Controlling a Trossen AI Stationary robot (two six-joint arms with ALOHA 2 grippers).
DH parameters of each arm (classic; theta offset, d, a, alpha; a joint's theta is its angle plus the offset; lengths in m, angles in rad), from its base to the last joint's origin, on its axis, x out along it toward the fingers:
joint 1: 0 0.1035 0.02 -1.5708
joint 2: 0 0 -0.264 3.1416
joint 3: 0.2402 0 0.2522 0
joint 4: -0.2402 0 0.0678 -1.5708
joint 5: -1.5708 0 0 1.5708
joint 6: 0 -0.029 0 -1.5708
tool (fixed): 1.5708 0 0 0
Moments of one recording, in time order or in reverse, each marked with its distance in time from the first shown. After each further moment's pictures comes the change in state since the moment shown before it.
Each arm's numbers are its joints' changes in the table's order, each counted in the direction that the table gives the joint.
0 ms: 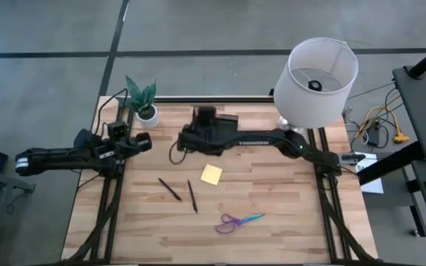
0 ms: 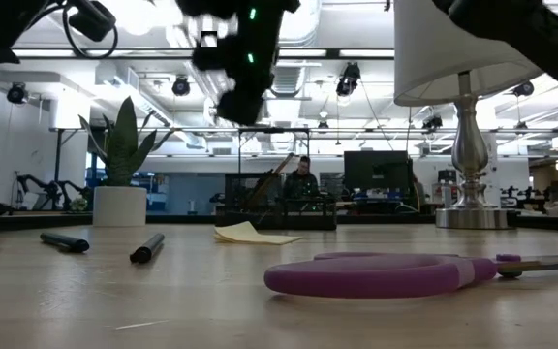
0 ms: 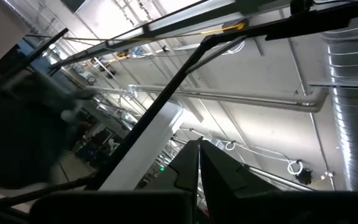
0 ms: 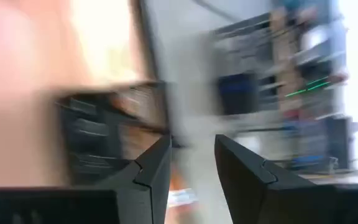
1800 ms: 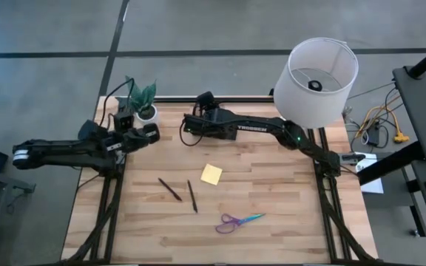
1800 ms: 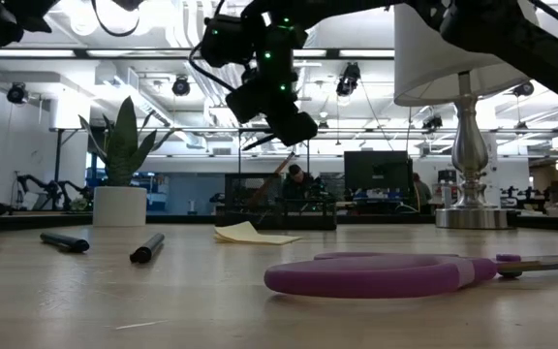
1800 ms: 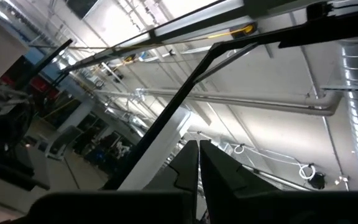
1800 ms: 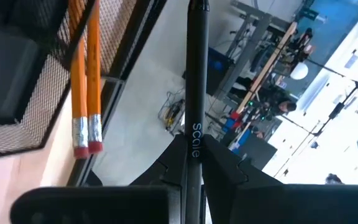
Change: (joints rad) left arm 0.000 0.189 0.218 0.035 0.026 -0.034; right arm -0.163 0.021 -0.008 -0.153 -0.073 0.613
